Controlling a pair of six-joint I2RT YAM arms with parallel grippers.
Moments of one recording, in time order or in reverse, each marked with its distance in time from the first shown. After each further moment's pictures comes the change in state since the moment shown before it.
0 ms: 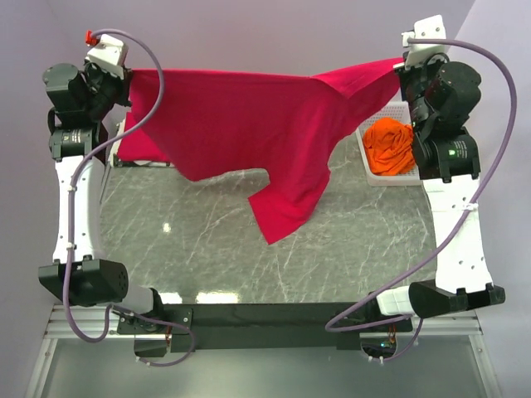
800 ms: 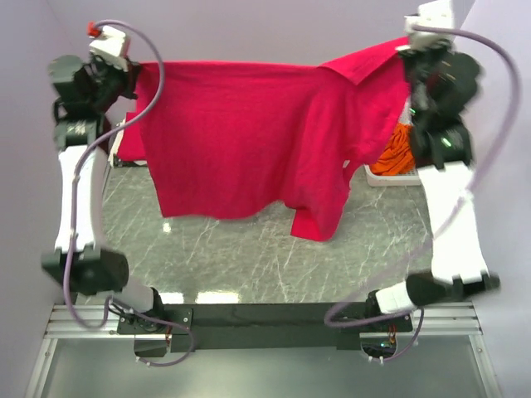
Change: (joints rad) left arm -0.015 0.037 0.073 0.020 0.047 -0.063; right arm 0.000 0.031 0.058 0.163 0.032 -0.041
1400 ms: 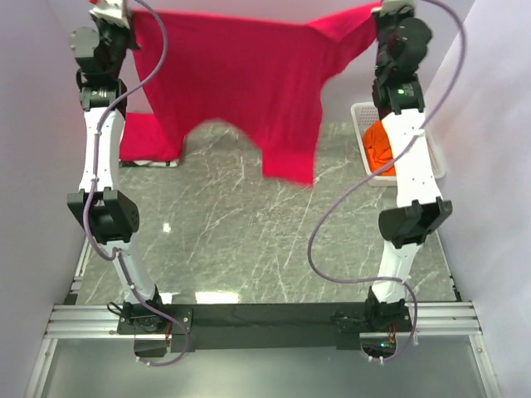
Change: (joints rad) left arm -0.035 0.523 0.471 0.311 -0.174 -0.079; right arm 0.005 0.576 0.452 0.198 0.057 0.056
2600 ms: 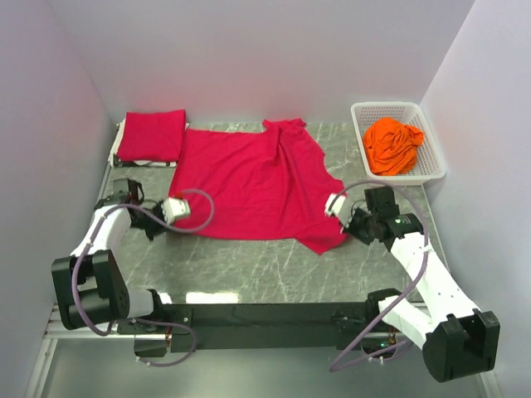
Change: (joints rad) left arm 0.100 -0.697 -1.485 -0.831 0.337 1.201; right arm 0.033 -0.996 -1.675 -0.679 -0.523 -0.446
